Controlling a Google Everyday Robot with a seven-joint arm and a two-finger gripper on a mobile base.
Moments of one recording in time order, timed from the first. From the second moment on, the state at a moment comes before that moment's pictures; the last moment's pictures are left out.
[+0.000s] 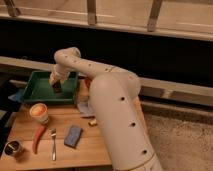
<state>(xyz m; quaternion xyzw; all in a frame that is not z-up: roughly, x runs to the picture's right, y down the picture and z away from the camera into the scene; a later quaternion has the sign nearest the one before) -0.296 -0.051 0.901 -0.34 -0.06 0.58 0.73</state>
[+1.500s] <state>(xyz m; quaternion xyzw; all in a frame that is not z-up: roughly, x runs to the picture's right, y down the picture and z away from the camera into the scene) -0.311 -0.050 0.919 -0.32 -0.05 0.59 0.74</state>
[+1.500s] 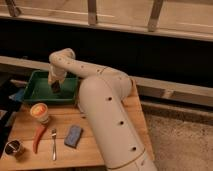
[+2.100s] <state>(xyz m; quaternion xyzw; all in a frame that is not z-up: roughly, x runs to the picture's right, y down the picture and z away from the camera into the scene) -0.280 -0.035 0.918 -0.31 -0.02 0.60 0.74</state>
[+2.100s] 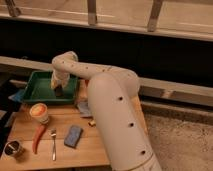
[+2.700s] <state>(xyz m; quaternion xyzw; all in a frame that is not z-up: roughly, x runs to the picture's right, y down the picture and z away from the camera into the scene) -0.297 -0.067 0.925 -0.30 -0.05 0.58 0.75</state>
